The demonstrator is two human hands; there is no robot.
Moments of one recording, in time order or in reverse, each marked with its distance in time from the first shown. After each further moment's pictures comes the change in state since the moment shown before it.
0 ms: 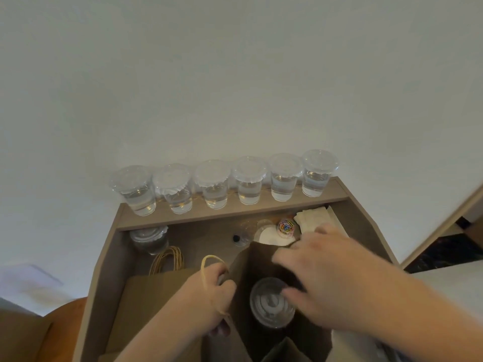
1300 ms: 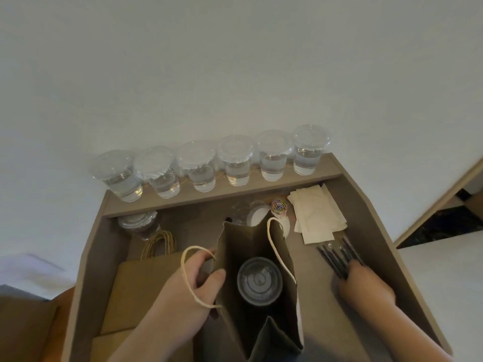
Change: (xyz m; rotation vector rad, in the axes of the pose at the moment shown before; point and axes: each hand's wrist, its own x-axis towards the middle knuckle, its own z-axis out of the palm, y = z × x) left_hand -0.027 -0.007 0.021 -0.137 0.193 0.187; right_hand -0.021 0.120 0.284 0.444 -0.105 1.003
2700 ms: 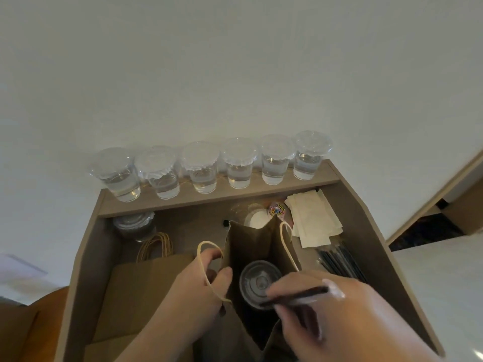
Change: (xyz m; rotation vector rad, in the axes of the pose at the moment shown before) left_hand 0.018 -0.010 -0.003 -0.010 -0.030 -0.079; right_hand -0.220 -0.181 -0.120 0.201 0.251 -1.052
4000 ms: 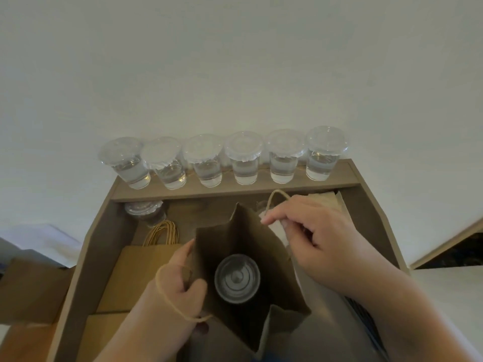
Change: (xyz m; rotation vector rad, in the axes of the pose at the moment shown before) left_hand -0.033 0.034 0.024 0.040 0.237 -0.069; right_hand 0.035 0.153 -0.059 0.358 -0.020 -0.003
